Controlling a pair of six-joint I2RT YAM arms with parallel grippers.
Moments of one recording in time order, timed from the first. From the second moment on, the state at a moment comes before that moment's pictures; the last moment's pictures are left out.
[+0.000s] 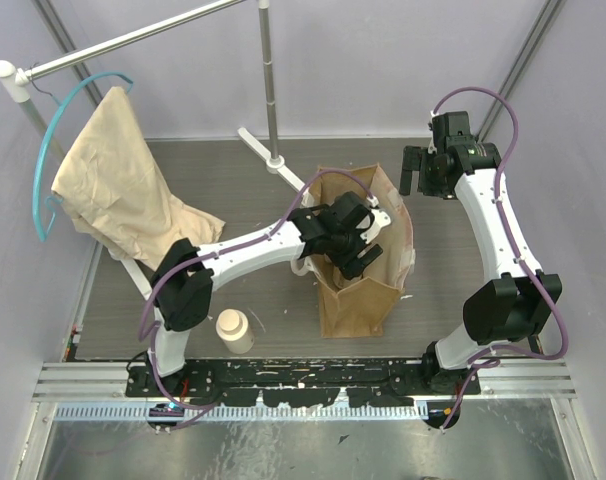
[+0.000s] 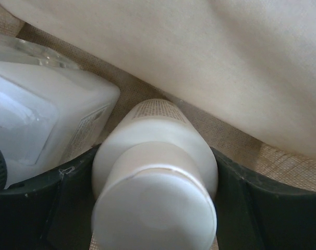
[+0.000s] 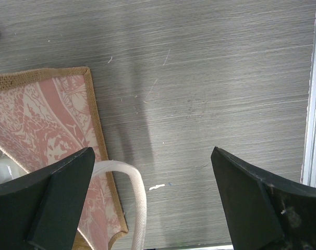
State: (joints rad) left arm -1.01 1.98 1.67 -0.59 0.06 0.02; right arm 0.08 1.56 1.64 -1.03 0.12 0.16
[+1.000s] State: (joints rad) left arm -1.01 1.43 1.74 -0.93 -0.25 -0.14; right arm 0.08 1.56 1.61 -1.01 0.12 0.16
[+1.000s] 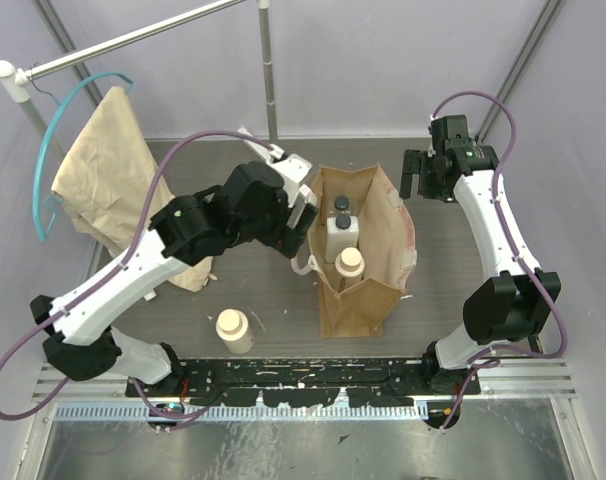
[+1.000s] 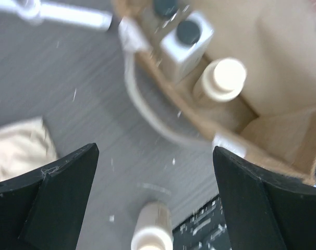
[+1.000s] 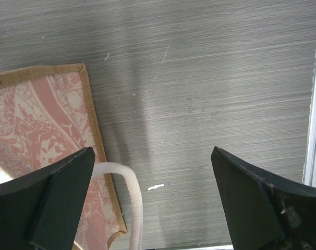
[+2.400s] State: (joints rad) left arm -1.01 1.14 0.94 -1.14 -0.12 -0.69; right arm 0.08 1.57 1.59 -1.01 0.16 0.16
